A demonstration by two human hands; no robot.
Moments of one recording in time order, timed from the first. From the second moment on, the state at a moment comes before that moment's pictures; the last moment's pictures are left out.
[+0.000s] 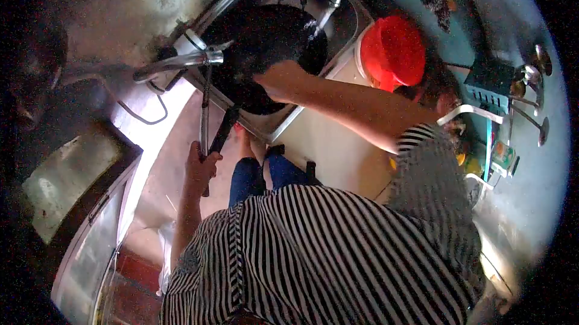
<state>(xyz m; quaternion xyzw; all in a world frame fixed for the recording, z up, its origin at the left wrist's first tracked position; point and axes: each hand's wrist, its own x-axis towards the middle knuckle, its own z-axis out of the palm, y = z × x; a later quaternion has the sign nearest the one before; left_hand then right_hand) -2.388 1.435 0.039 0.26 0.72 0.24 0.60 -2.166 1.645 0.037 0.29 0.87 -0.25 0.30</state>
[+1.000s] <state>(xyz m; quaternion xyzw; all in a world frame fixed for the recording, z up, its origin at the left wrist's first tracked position) -2.395 1.428 0.023 0.26 0.70 0.27 0.61 -2.104 1.630 0.131 0.45 0.82 -0.30 0.18</state>
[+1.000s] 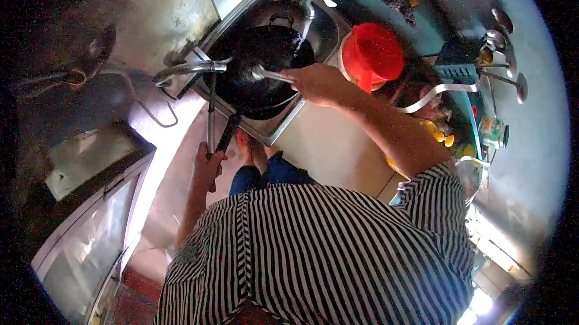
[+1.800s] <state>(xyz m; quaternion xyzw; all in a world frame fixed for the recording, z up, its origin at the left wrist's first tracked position) -2.413 1.436 -0.017 0.46 0.70 0.20 0.51 -2.058 1.670 0.403 0.50 0.62 -0.41 -0.45</state>
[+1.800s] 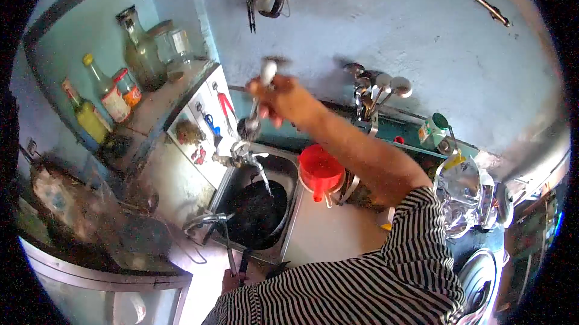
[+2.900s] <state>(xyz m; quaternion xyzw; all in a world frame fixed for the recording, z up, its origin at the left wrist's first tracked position) -2.401 1.431 -0.004 0.30 0.69 0.23 0.61 -1.996 1.792 0.318 0.67 0.62 -0.12 -0.38</state>
